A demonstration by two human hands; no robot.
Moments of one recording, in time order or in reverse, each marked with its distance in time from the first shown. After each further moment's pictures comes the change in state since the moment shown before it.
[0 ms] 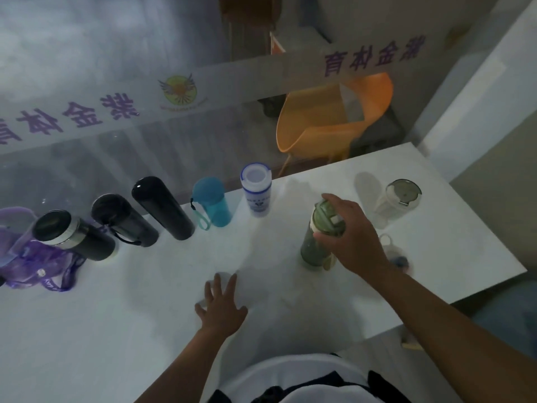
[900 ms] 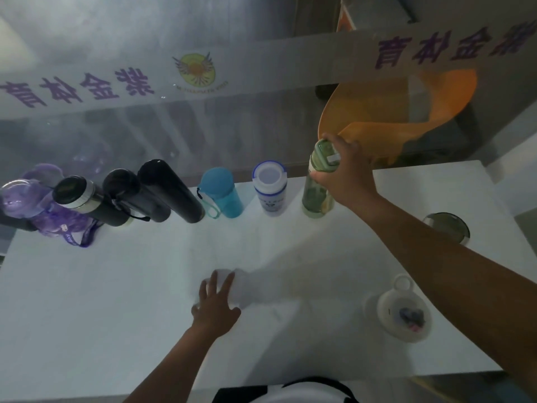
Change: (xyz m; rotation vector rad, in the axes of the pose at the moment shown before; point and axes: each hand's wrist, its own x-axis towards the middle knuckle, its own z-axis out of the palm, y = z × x) left_hand -0.004 0.021 0.005 -0.108 -0.012 -0.138; right_hand 0.181 0.003 0.016 -0.070 -0.113 -0.118
